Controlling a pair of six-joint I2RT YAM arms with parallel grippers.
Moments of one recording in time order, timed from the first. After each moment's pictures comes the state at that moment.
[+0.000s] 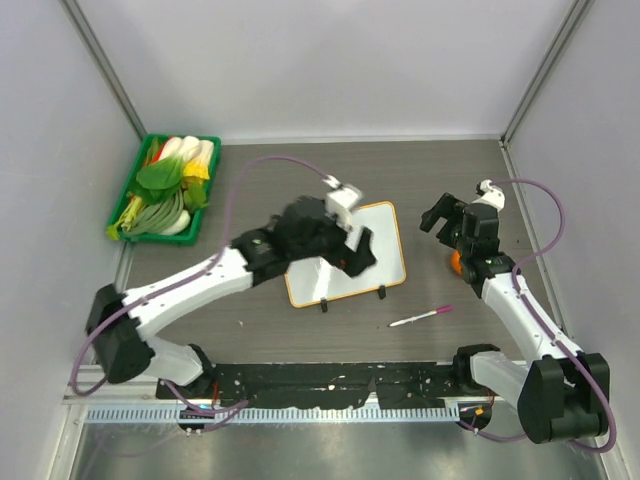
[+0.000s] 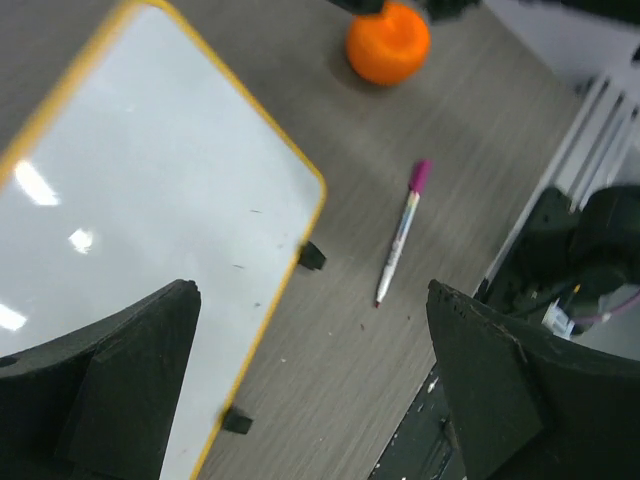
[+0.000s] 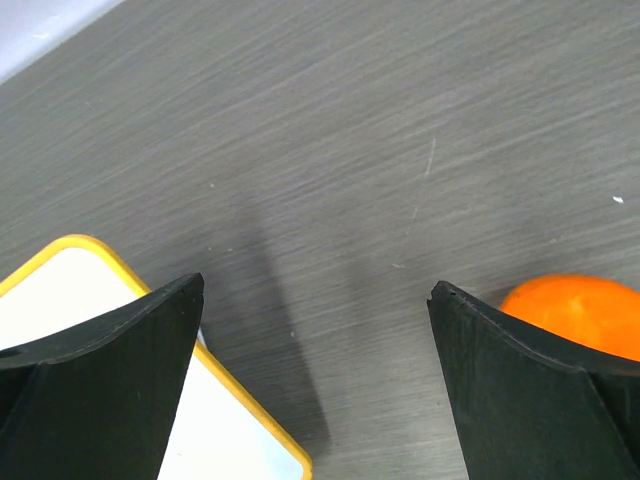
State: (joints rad) left arm -0.84 1.34 1.16 -0.23 0.13 -0.29; right arm 0.10 1.04 0.63 -0.03 0.12 0.50
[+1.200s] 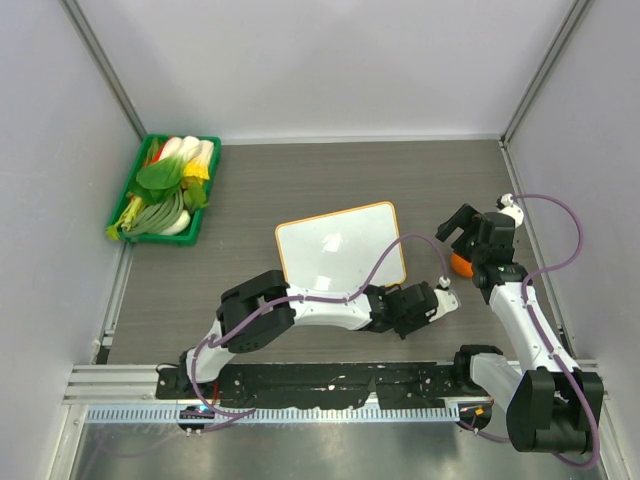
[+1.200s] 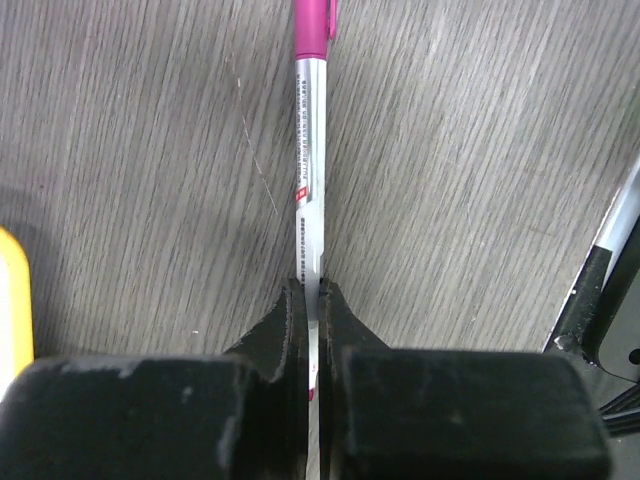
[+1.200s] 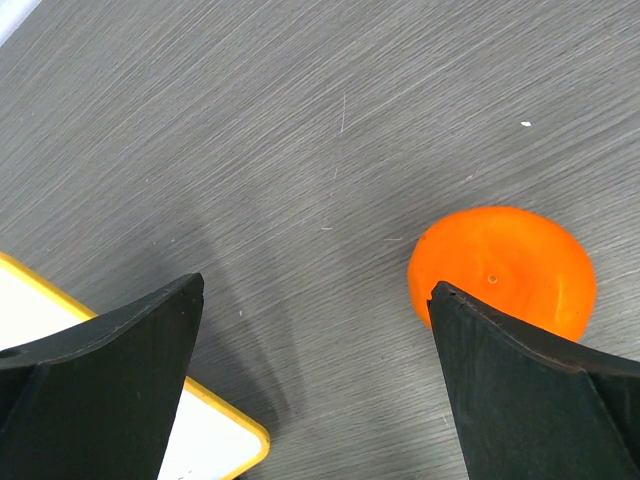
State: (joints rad) left arm -1.33 2.13 1.50 -0.20 -0.09 -0.03; right arm -0.05 0.97 0.58 -0.16 0.05 0.55
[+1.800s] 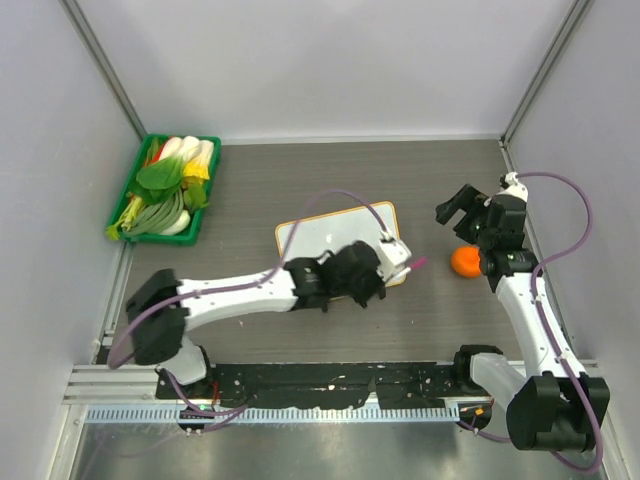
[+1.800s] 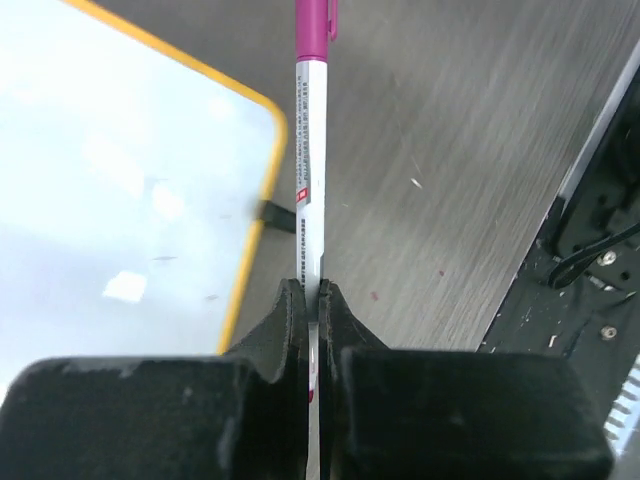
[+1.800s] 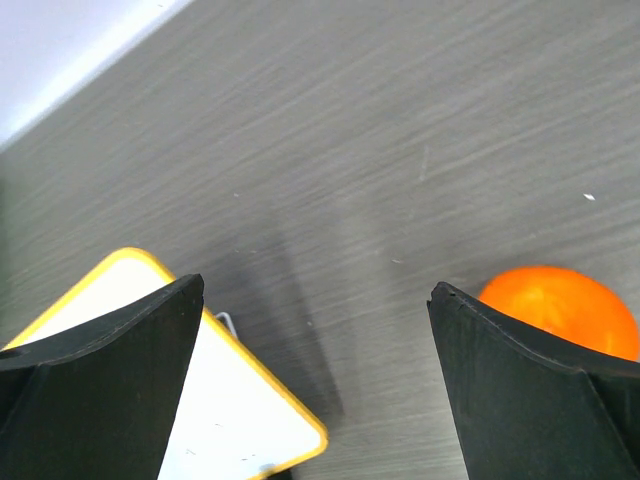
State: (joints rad) left arm -1.21 1.68 1.20 -0.21 -0.09 -0.09; right arm -0.05 0.98 0.73 -0.23 -0.03 0.52
